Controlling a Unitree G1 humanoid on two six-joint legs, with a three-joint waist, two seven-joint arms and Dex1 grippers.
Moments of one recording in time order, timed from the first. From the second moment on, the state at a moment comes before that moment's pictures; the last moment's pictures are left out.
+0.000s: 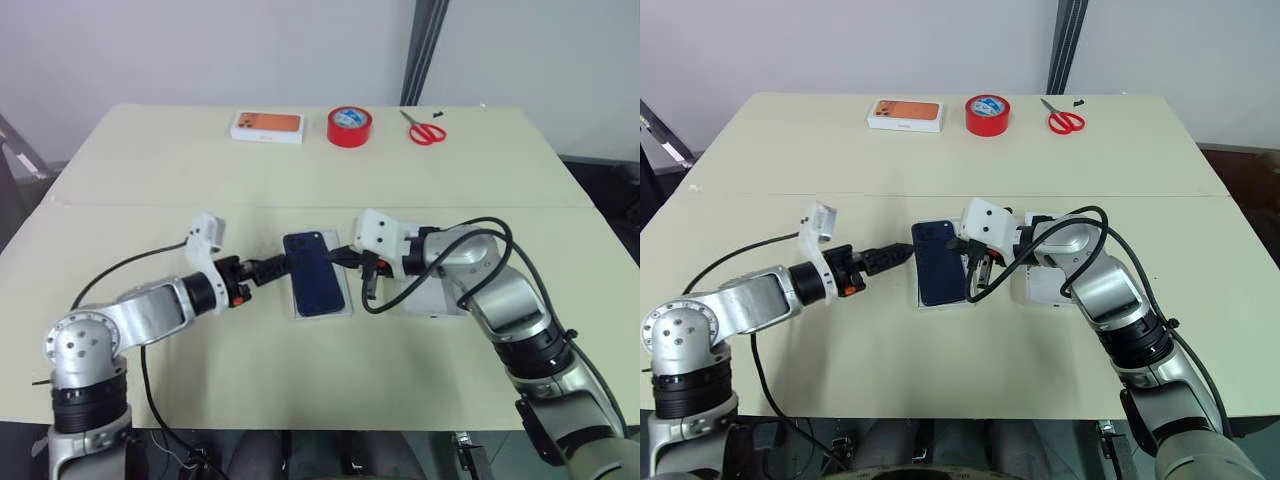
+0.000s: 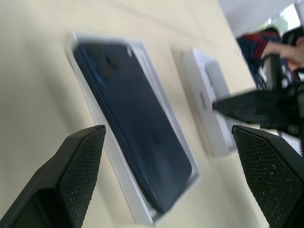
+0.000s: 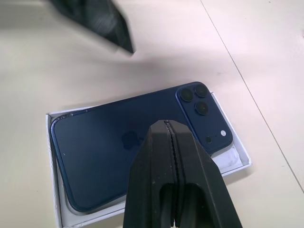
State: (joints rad) left arm -0.31 0.48 0.32 -0.36 -1.52 1.21 0.20; right arm -0.60 -0.53 0.29 -0.26 0.07 0.57 0.99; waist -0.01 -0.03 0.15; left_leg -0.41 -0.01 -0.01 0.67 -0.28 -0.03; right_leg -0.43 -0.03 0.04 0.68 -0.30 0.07
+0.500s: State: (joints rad) left arm -0.10 0.75 0.15 -0.38 -0.81 0.74 -0.37; right arm -0.68 -0.38 0.42 -0.23 0.04 0.79 0.83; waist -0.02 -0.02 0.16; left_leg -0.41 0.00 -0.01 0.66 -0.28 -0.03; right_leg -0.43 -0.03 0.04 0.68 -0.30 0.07
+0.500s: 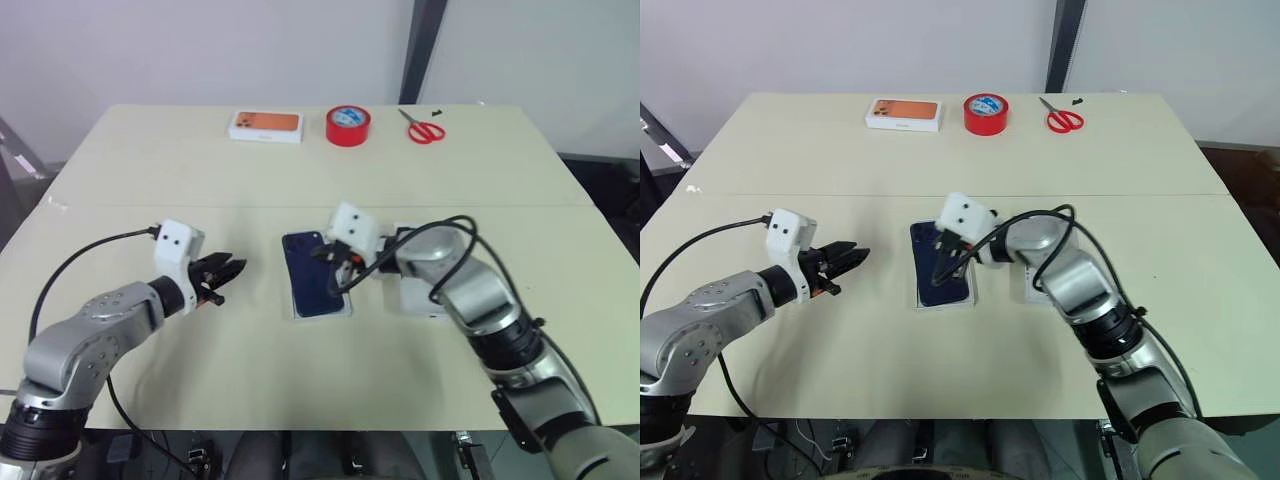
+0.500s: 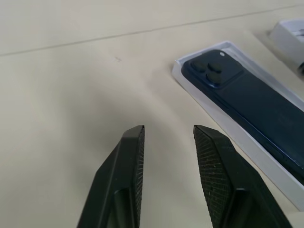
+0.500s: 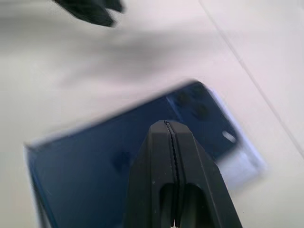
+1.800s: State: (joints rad) left arm -0.17 0.69 -0.01 -0.41 -0.51 0.83 -0.50; right arm -0.66 -0.62 0.39 -0.20 -0.08 0.73 0.83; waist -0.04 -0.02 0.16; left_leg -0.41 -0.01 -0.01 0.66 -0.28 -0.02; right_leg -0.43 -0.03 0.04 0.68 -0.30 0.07
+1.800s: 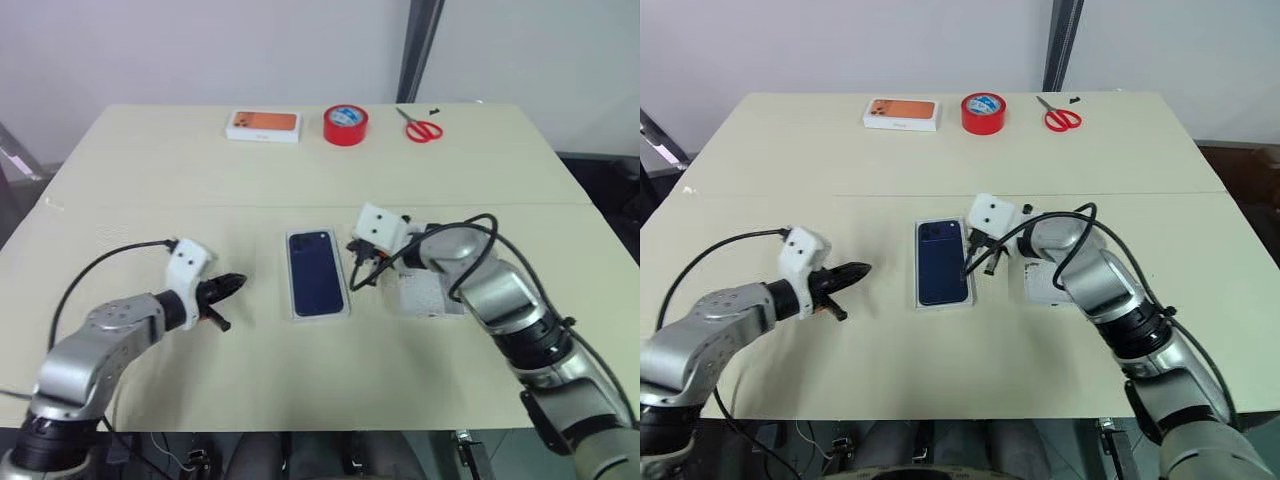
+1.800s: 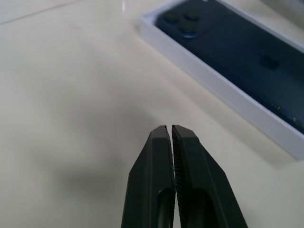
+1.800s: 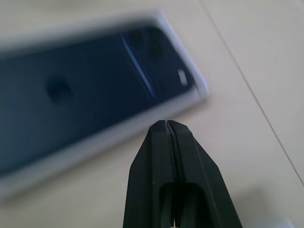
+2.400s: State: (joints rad) left arm -0.52 0.51 -0.31 -0.24 -0.33 1.03 -0.49; right arm -0.63 -0.60 0.54 -0.15 -0.23 0.62 0.86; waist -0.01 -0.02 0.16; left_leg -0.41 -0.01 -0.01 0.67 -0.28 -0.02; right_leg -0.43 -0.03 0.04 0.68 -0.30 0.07
